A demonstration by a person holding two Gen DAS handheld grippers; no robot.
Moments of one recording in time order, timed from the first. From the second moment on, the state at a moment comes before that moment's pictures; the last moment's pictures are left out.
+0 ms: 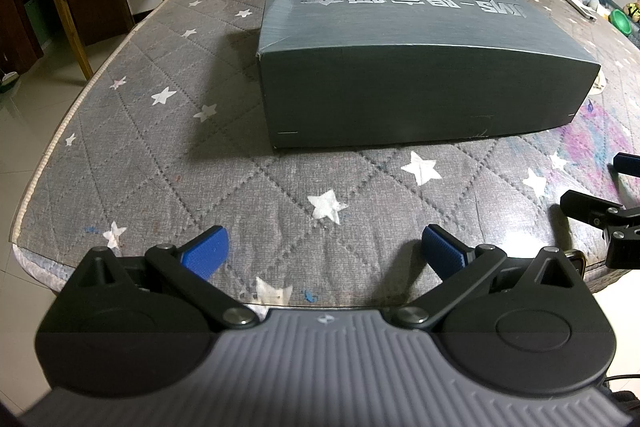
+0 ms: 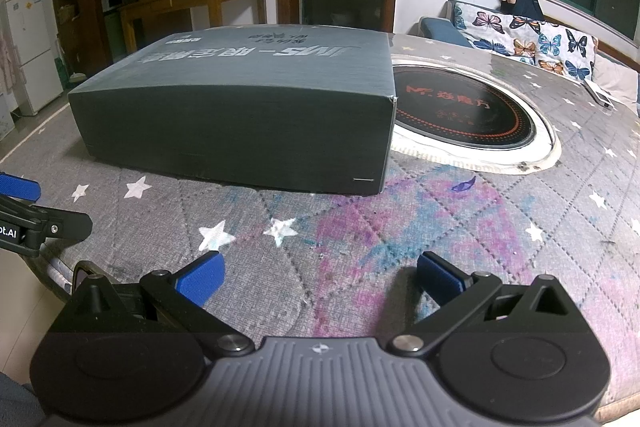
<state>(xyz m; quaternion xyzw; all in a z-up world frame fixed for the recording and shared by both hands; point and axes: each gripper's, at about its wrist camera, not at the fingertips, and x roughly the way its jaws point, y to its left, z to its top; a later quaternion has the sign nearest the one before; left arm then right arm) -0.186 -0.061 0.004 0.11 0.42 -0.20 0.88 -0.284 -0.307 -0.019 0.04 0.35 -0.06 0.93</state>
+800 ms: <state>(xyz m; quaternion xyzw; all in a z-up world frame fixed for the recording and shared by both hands) -0.187 -0.061 0.002 0.11 0.42 -0.20 0.88 -0.284 -0.307 -0.020 0.04 0.35 -0.06 0.93</state>
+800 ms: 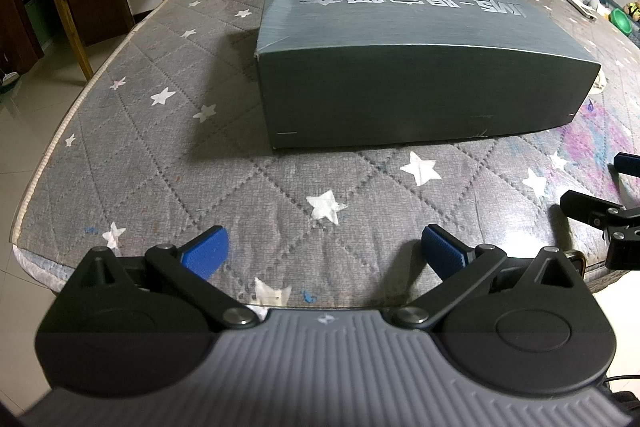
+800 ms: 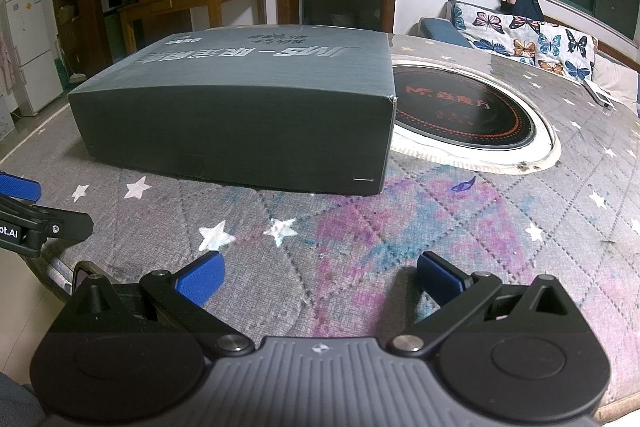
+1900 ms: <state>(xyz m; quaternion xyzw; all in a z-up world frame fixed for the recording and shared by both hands) -0.186 -0.066 0.004 0.11 0.42 -0.20 0.88 -0.285 -0.306 -0.020 0.04 0.35 -0.06 0.94</state>
